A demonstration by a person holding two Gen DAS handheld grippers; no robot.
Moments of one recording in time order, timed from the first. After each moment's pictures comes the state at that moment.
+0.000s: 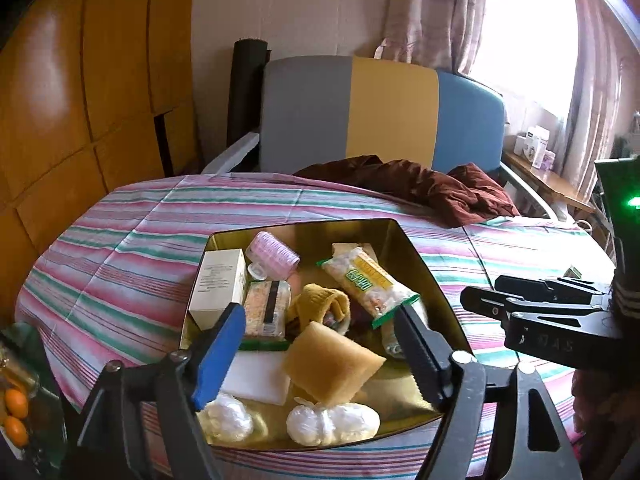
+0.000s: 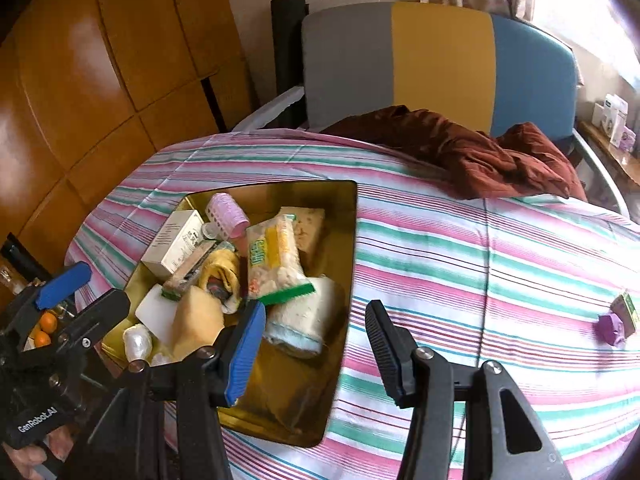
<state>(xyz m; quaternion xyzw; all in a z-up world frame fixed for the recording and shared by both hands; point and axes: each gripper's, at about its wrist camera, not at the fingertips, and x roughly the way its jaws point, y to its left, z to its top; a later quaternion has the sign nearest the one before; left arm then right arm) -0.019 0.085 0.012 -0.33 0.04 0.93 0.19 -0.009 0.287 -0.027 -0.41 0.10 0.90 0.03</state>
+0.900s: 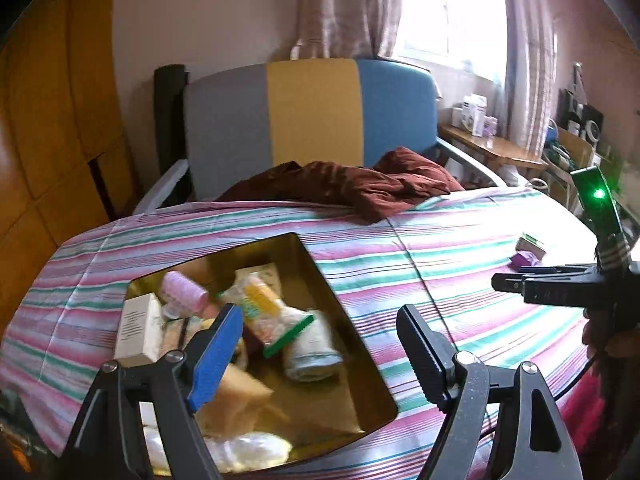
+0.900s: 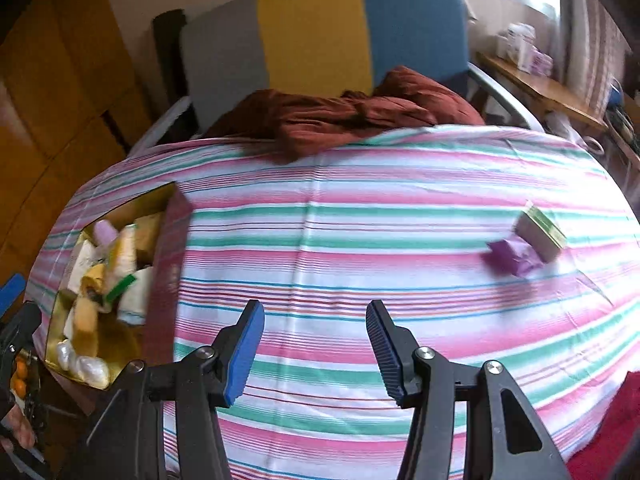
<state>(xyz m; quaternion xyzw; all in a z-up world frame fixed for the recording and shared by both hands) 0.003 0.179 0.024 -0.31 0.11 0.90 0.29 0.067 0.437 -0.043 -0.44 0.18 0.86 0.17</state>
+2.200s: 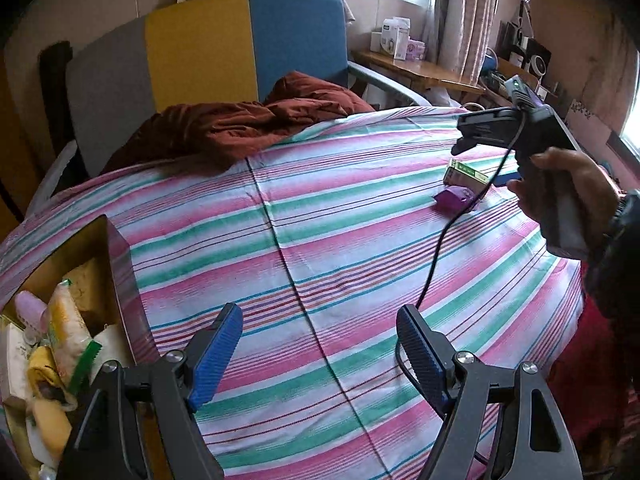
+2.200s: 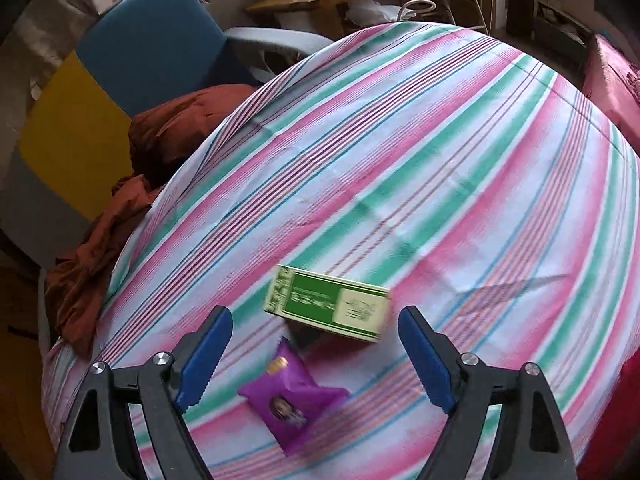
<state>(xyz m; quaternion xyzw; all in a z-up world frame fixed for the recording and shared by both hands) 0.006 0.342 -0.043 -0.41 0.17 0.81 0.40 0.095 0.701 -0.090 -0.39 0.41 0.72 0.40</state>
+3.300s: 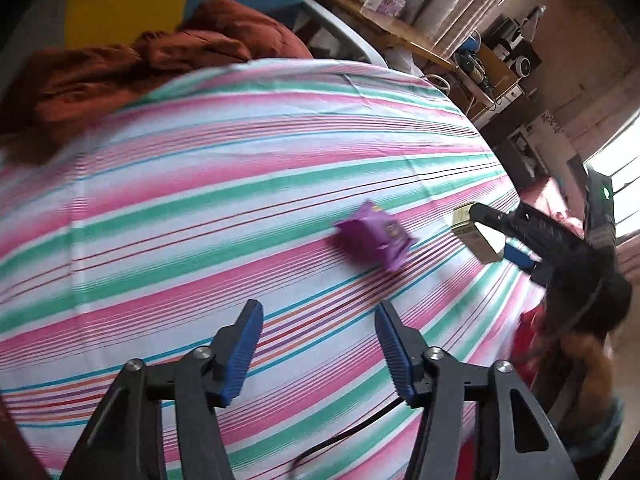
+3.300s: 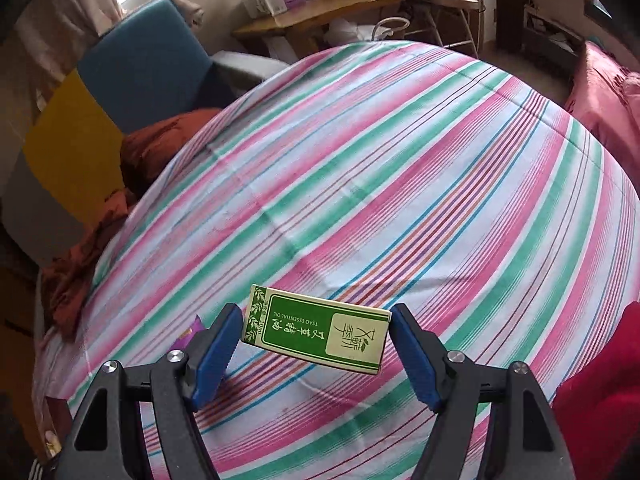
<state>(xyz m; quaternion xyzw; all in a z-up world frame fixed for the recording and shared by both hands) -0.020 0.507 -0.071 -0.56 0.10 0.68 0.46 0.198 0.699 -0.078 -0.36 0.40 0.74 0.41</state>
